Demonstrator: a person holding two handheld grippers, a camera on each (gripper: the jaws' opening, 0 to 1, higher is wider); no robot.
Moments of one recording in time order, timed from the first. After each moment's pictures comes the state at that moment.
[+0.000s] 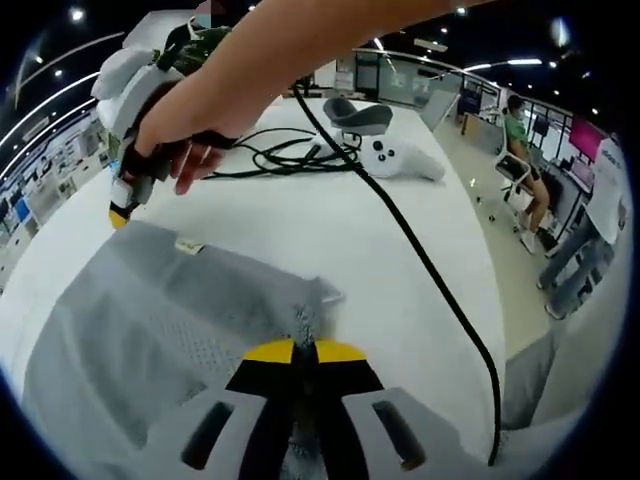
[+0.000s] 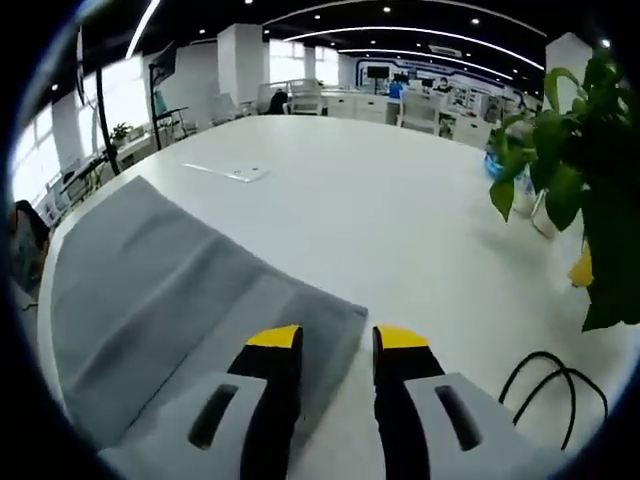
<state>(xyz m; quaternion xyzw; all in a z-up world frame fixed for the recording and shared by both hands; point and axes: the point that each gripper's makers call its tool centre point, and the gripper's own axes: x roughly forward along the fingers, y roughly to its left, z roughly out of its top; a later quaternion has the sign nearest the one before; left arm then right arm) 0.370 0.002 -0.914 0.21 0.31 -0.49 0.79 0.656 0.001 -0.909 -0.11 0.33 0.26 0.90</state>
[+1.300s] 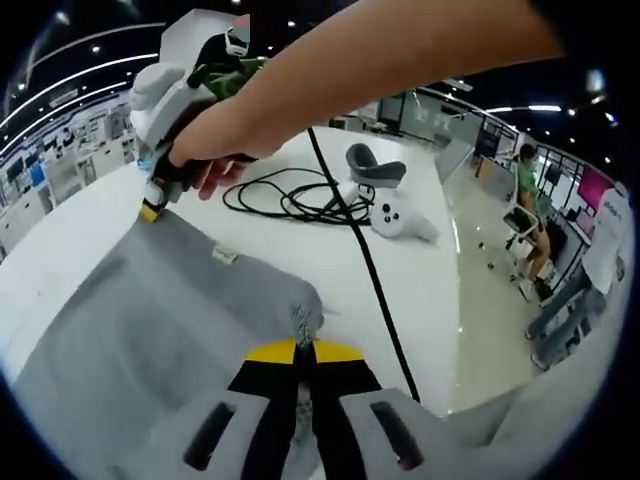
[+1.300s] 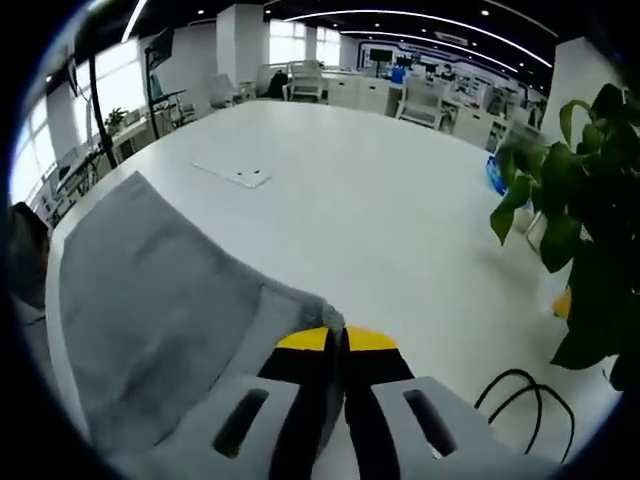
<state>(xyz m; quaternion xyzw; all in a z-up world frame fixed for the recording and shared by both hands) 0.369 0.023 -0.833 0.12 0.30 -0.46 0.82 0.647 0.005 -0.857 -0.12 0.37 0.25 0.89</state>
